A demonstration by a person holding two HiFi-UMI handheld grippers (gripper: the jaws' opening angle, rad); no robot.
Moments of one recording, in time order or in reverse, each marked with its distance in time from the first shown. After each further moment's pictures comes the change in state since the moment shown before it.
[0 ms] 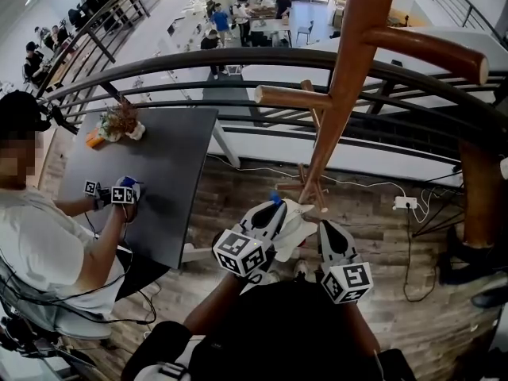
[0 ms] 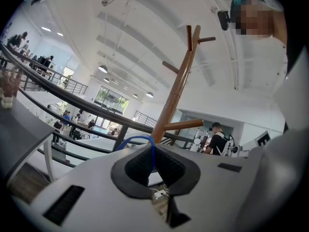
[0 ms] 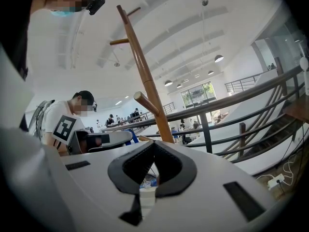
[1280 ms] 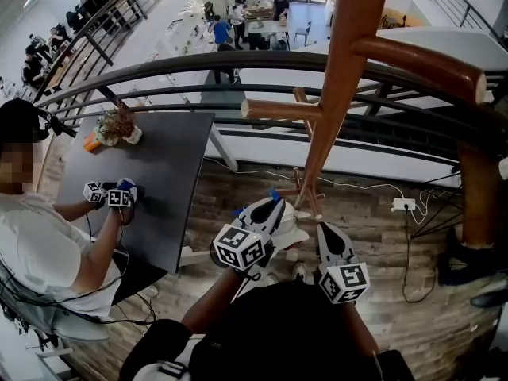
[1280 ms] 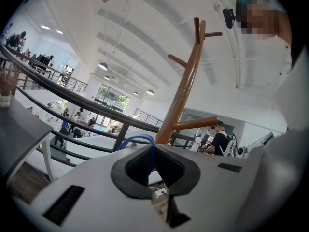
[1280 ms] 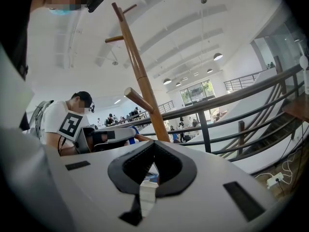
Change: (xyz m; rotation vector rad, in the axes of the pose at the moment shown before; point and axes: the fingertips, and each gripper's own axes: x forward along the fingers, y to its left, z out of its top) left arm 0.023 0.016 -0.006 -0.005 0.031 0.002; right arm 0.007 -0.013 -0.010 0.010 0.020 -0.010
